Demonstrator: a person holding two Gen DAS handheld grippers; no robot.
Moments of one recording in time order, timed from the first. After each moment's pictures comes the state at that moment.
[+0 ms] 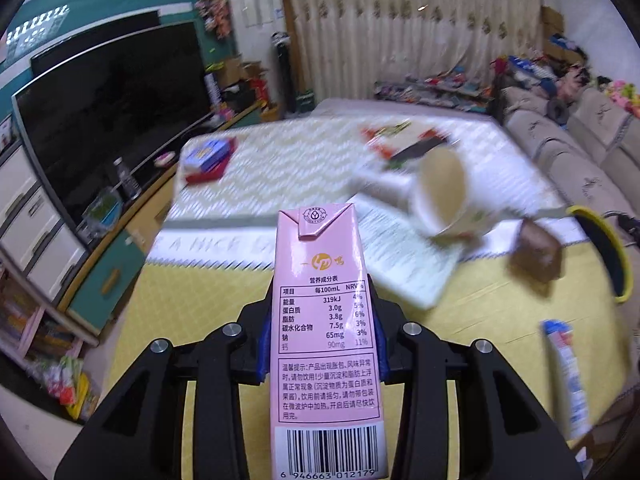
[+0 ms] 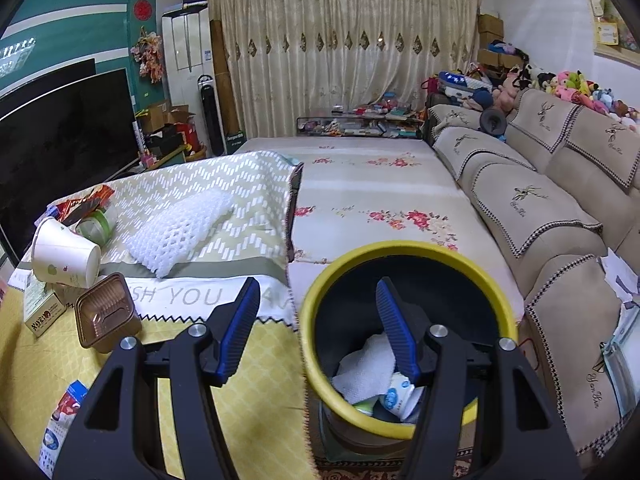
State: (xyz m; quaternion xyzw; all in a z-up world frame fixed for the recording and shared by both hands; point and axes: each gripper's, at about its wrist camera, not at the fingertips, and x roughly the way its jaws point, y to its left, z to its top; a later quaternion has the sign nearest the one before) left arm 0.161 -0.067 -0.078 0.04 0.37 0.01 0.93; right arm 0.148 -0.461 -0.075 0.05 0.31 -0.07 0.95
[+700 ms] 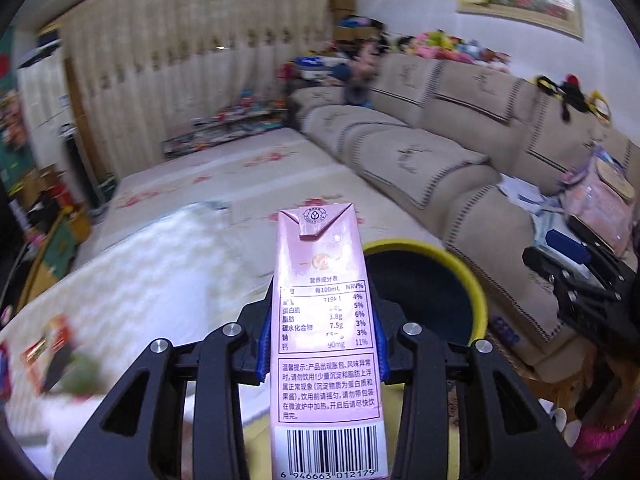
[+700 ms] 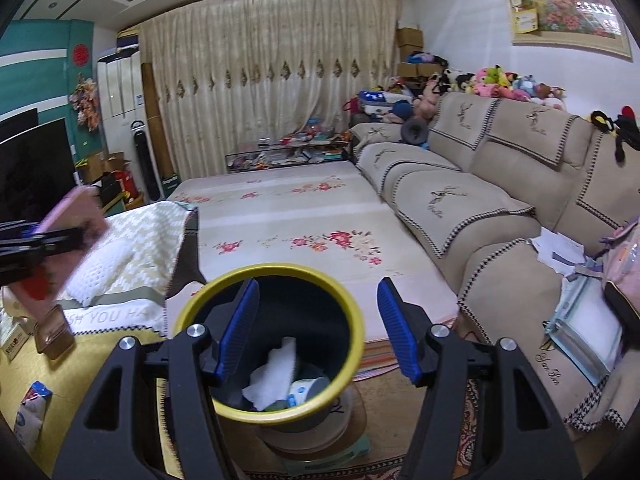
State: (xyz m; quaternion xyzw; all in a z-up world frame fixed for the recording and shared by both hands) left arm 0.229 -0.397 -0.040 0.14 0.32 -0.34 0.87; right arm 0.072 -0.569 -0.055 0.08 0.25 -0.19 0.94
